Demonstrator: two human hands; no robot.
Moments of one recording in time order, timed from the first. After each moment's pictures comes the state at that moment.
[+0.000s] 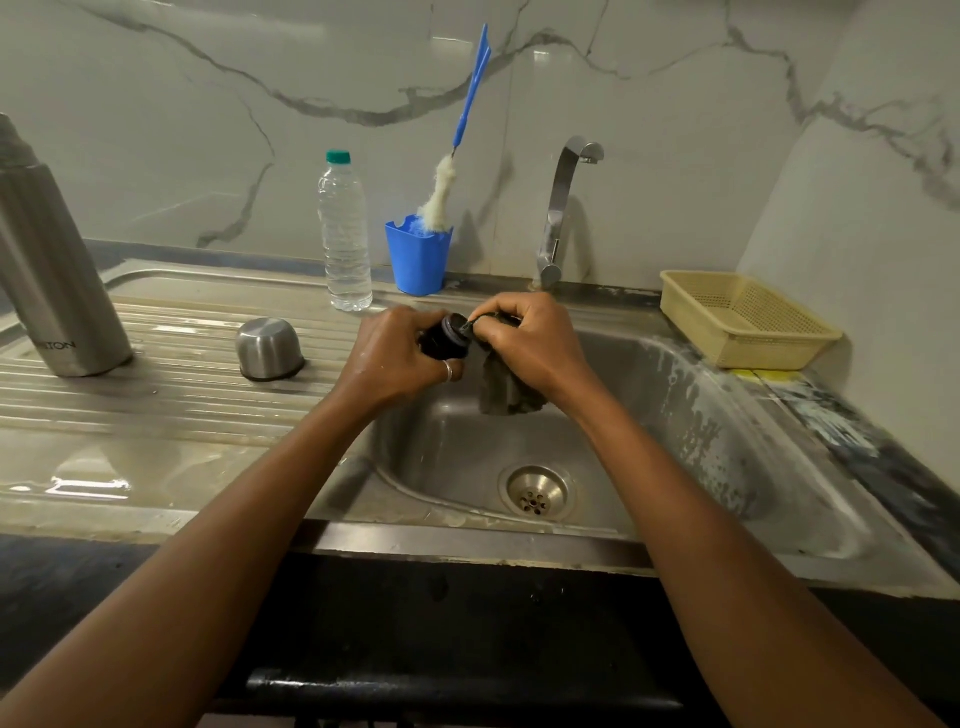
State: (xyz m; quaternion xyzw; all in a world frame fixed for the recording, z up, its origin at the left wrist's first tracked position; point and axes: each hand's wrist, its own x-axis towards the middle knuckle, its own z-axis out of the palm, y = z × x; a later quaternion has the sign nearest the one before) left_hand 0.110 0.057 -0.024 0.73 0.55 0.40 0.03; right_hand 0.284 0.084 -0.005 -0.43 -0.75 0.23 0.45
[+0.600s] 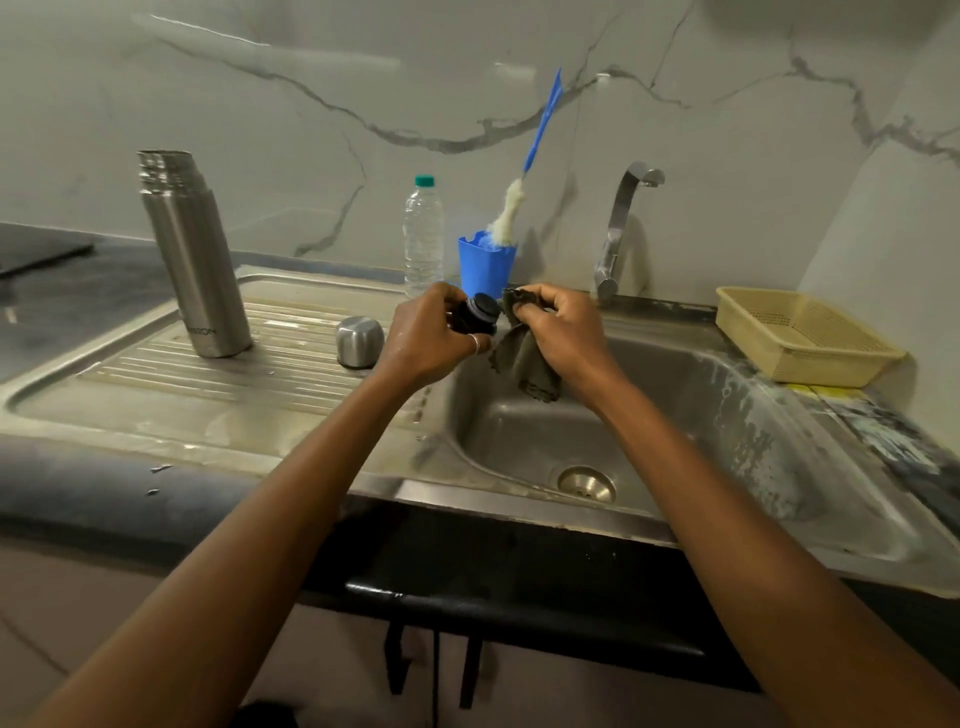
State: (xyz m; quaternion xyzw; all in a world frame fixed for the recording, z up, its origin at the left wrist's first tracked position) left_hand 0.079 0.033 -0.004 0.63 0.63 0.44 0.09; right_hand 0.248 0.067 0.005 -0.43 -0.69 0.30 0.49
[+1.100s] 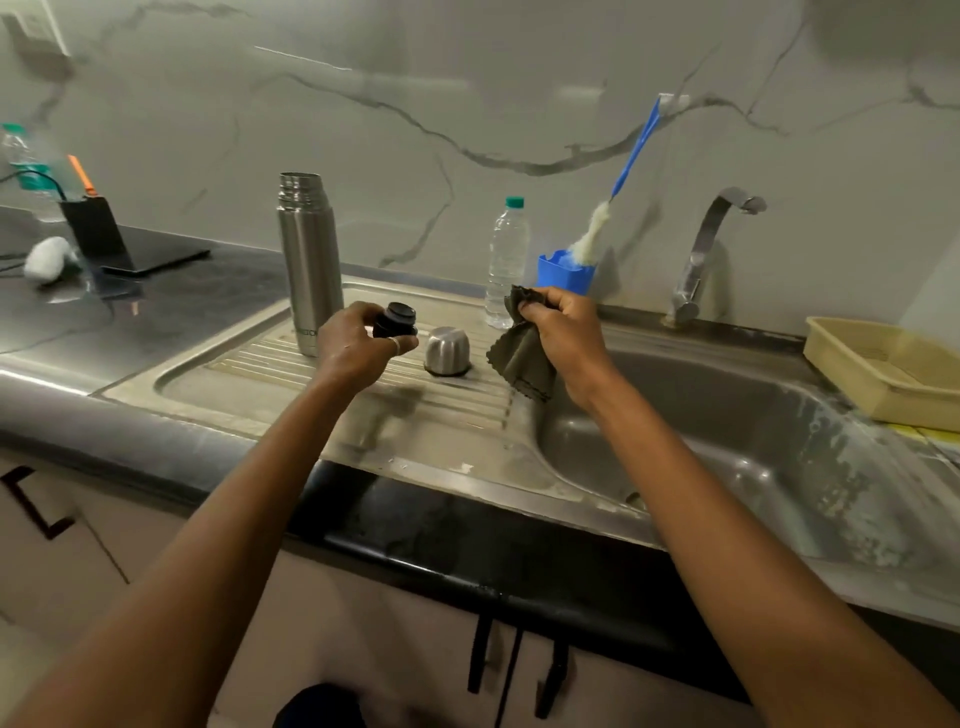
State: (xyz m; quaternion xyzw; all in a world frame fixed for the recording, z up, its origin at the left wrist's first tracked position) left_hand -0.068 -0.022 -0.013 0.45 0.72 0.51 0.12; right_hand 0.155 0.053 0.013 -0.40 -0.65 0.41 0.50
